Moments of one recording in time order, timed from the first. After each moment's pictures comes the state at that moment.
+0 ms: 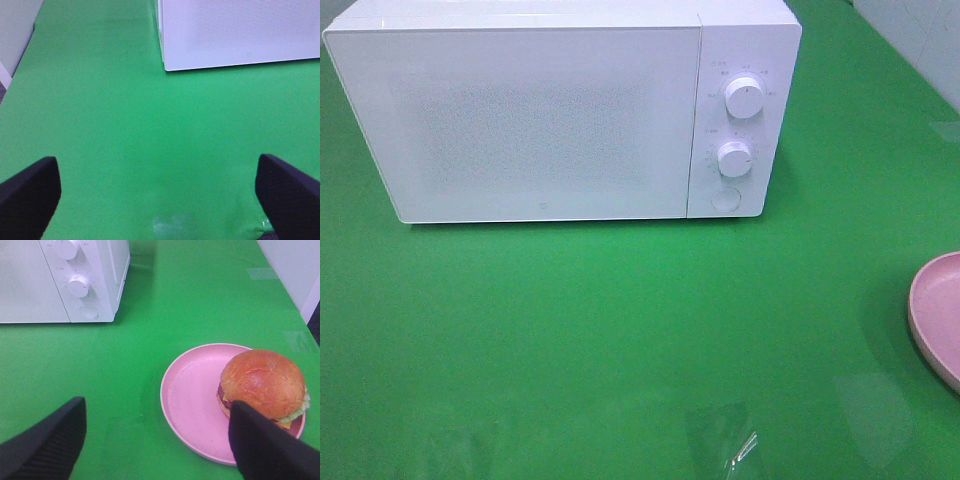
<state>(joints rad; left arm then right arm) 0.00 -0.01 -0.52 -0.09 1.09 0.12 0.05 0.00 -0.49 -0.04 0.97 0.09</state>
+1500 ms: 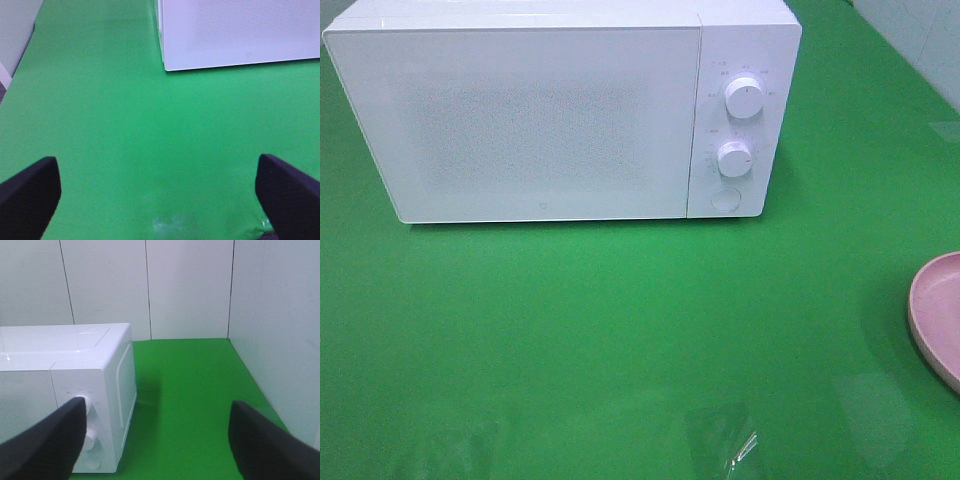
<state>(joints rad) 0.00 -0.01 -0.52 -0.09 1.09 0.12 0.05 0.25 -0.52 -0.05 0.32 0.09</state>
